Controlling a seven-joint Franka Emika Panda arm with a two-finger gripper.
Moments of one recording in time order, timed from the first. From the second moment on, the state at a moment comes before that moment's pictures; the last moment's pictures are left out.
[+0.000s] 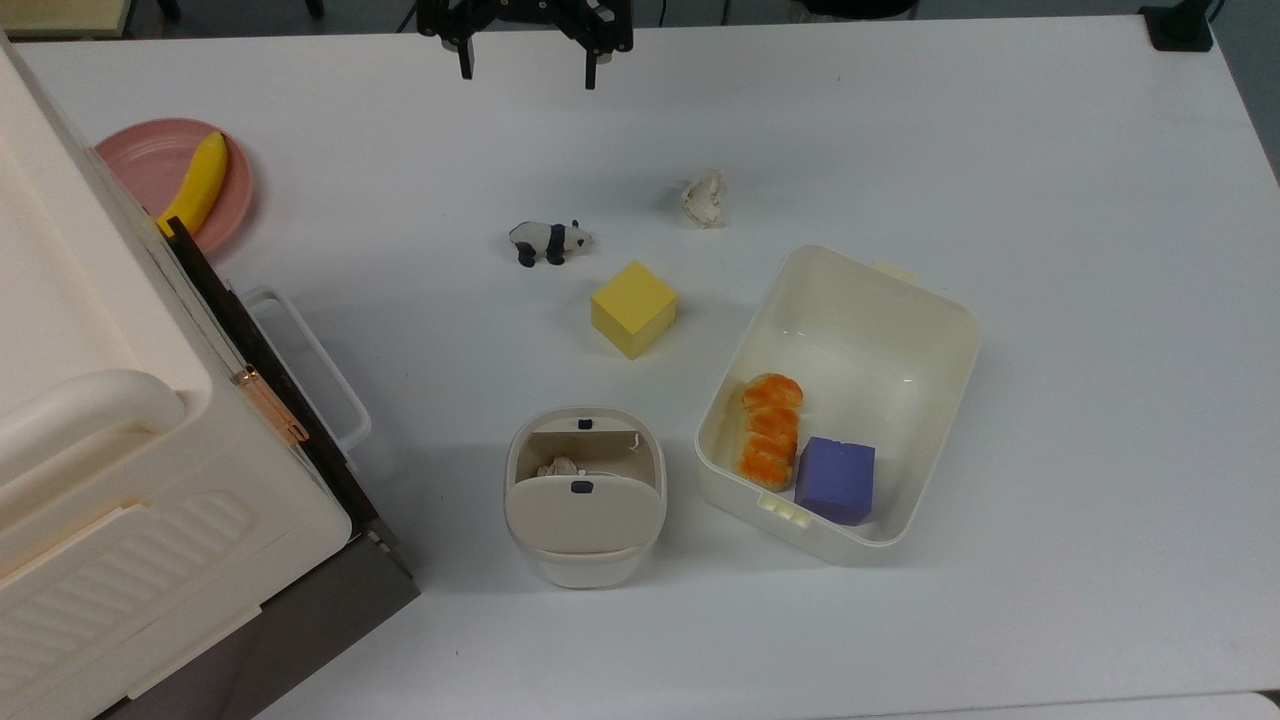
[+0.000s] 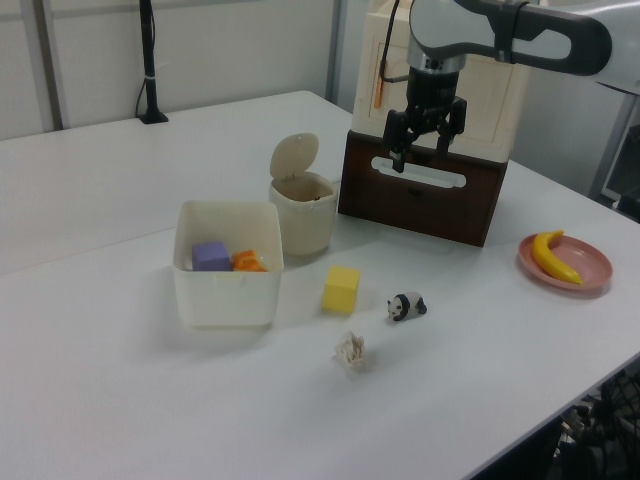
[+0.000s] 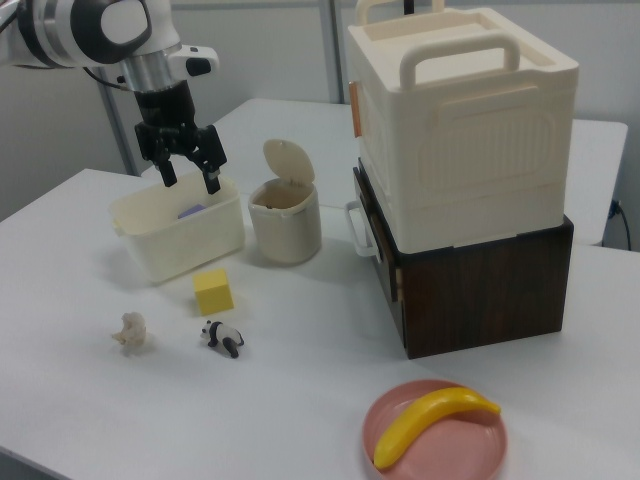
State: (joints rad) arm 0.09 0.05 -0.04 -1.59 -0.07 1.64 0.08
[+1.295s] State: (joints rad) arm 0.09 0.06 -0.04 -1.59 -0.06 1.64 0.04
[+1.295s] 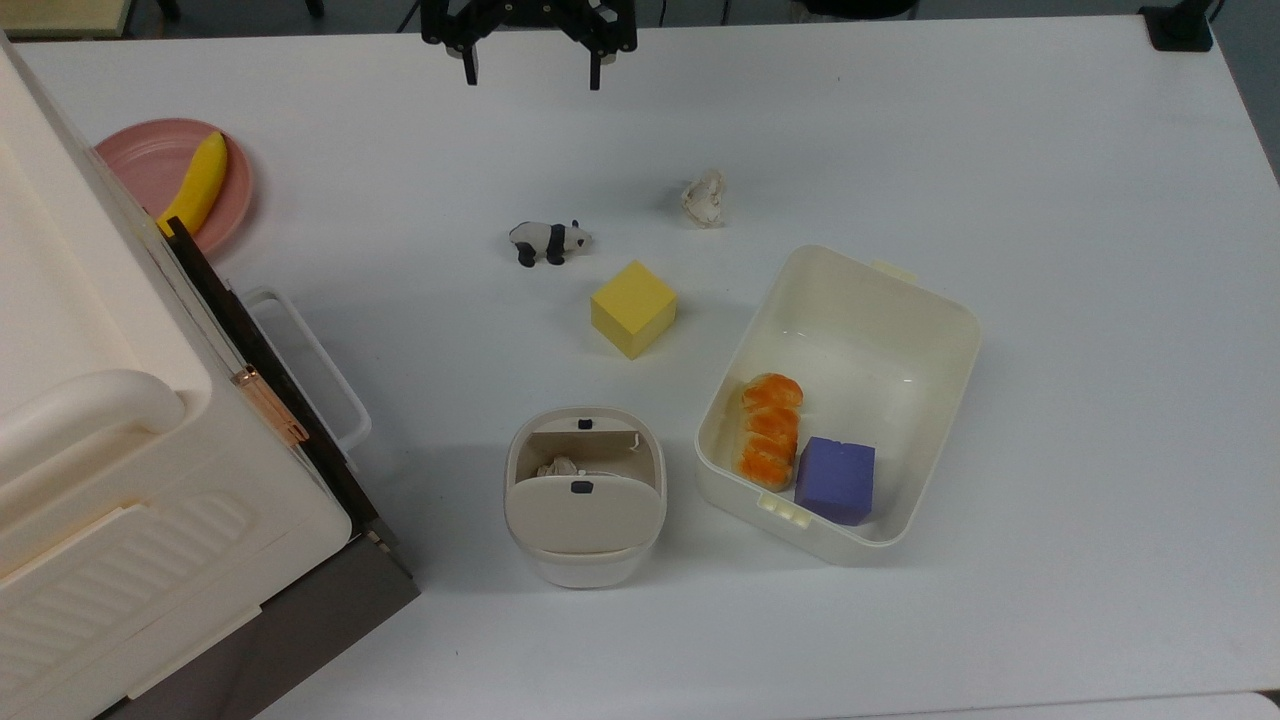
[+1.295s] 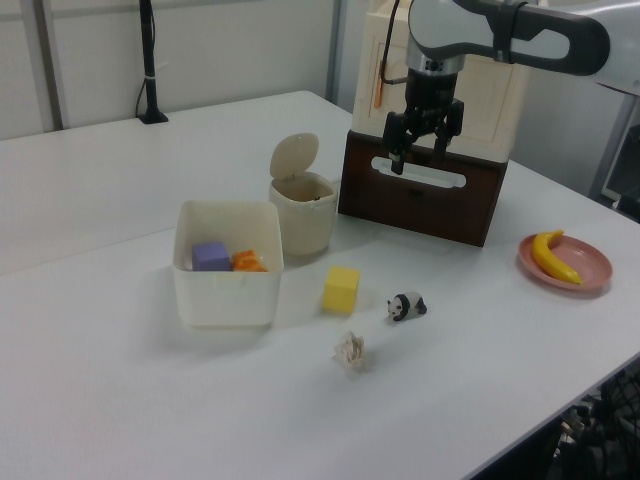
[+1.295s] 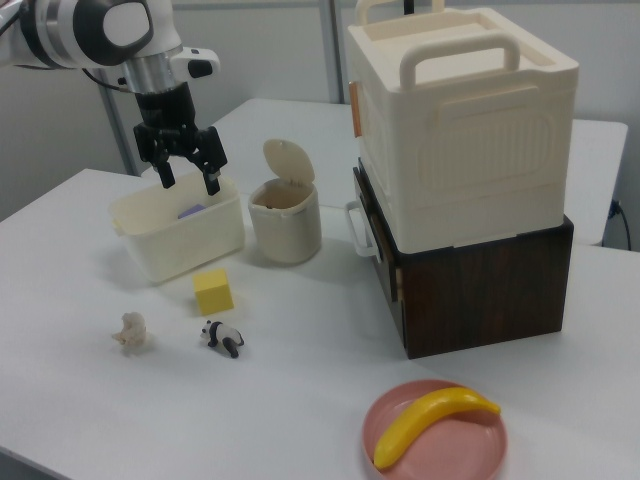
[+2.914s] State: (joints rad) arm 0.19 0.06 -0.02 -1.79 -0.05 1.62 -0.02
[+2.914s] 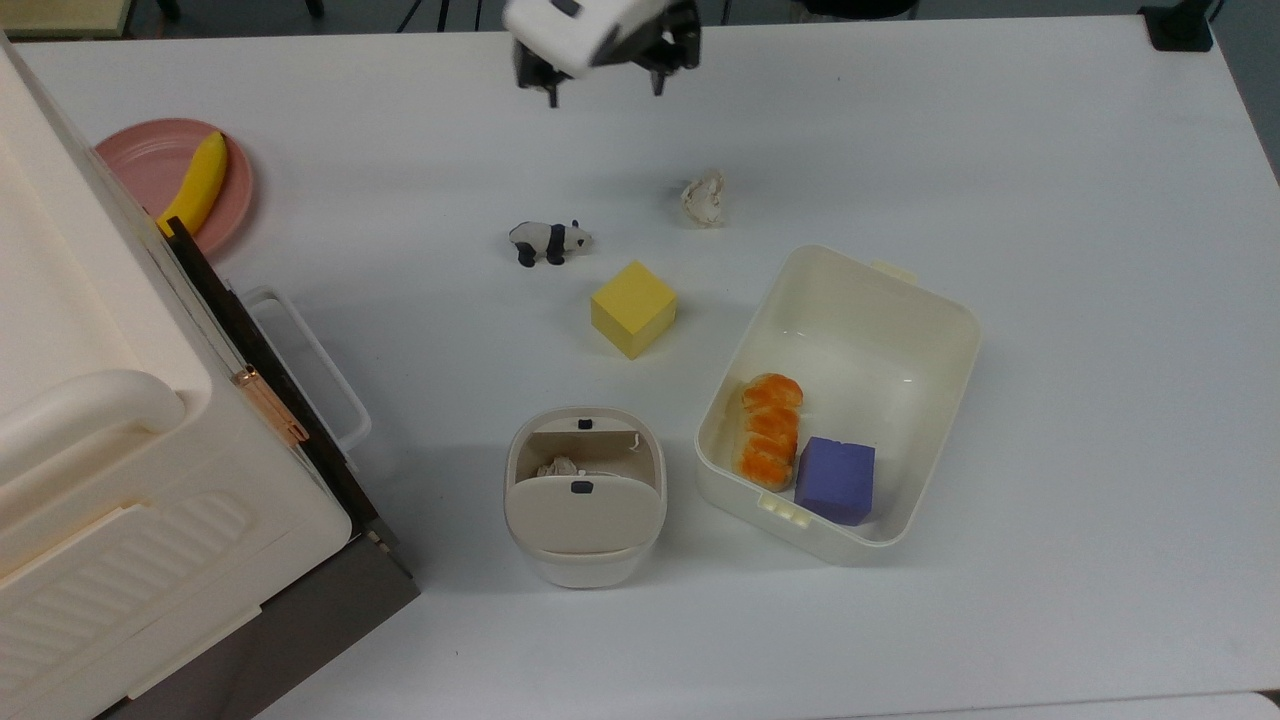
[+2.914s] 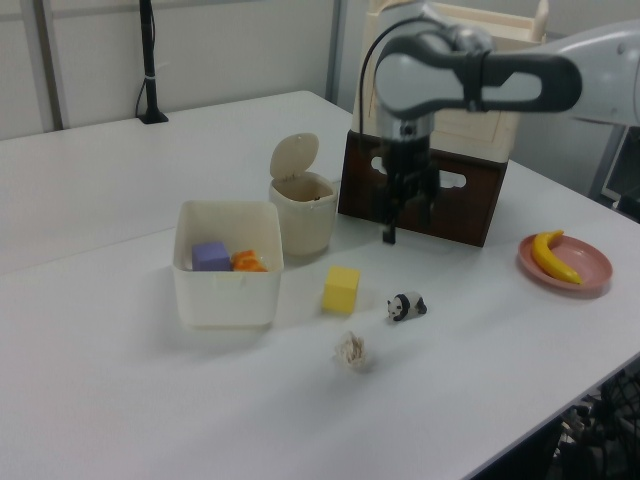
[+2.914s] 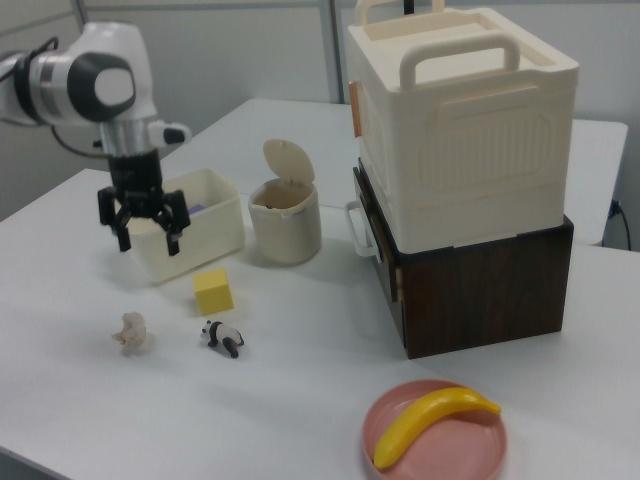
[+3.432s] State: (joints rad) arm 0.32 0.12 -0.01 -1.98 -0.05 1.87 0.10
